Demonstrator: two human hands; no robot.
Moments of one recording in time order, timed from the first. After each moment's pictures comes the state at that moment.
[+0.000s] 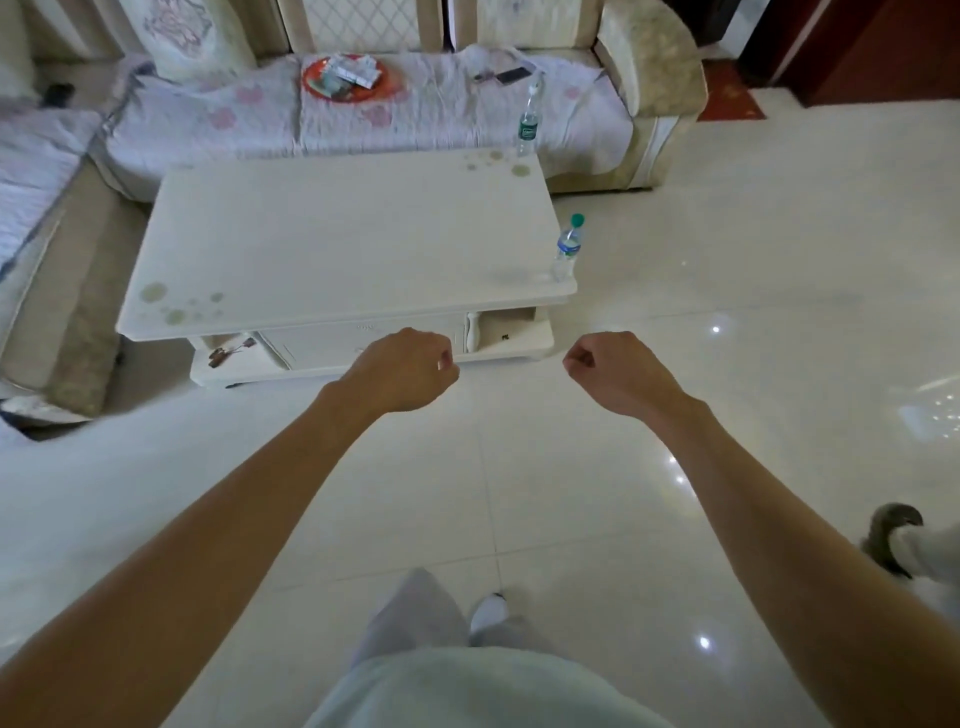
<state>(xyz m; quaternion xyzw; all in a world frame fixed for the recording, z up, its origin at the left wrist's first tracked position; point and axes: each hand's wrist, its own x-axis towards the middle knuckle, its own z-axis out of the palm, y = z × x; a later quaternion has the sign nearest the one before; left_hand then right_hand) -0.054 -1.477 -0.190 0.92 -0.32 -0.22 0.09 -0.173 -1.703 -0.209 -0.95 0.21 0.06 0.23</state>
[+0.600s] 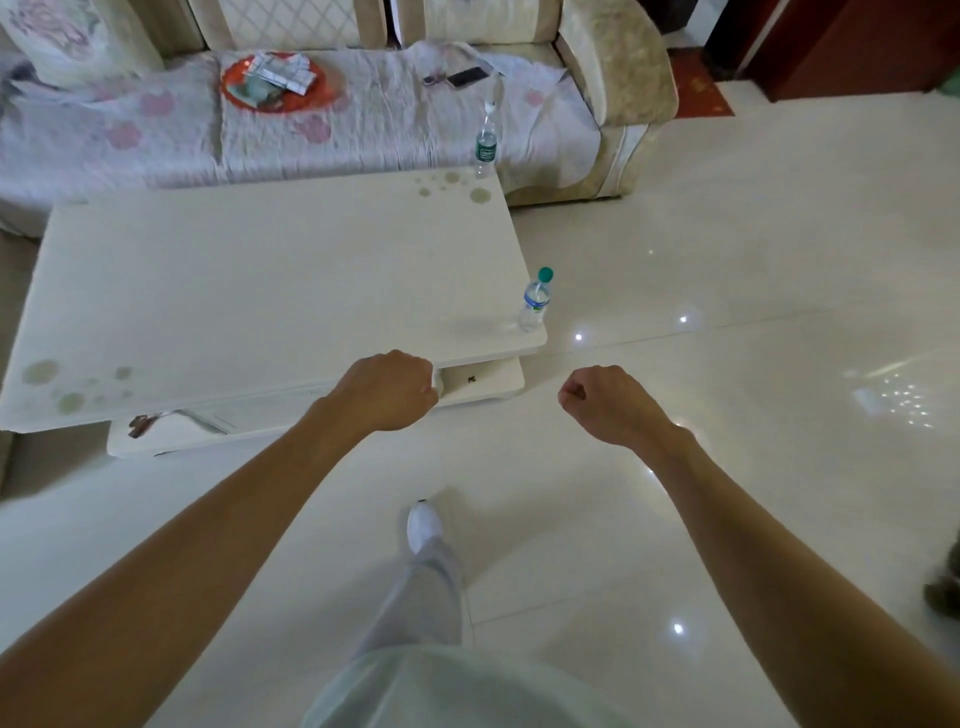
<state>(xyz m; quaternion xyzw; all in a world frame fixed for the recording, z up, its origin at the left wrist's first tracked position) 0.134 -1.628 -0.231 0.89 -0.38 -0.24 -0.01 -0.017 -1.850 -0.252 -0.93 0.26 0.13 0.22</state>
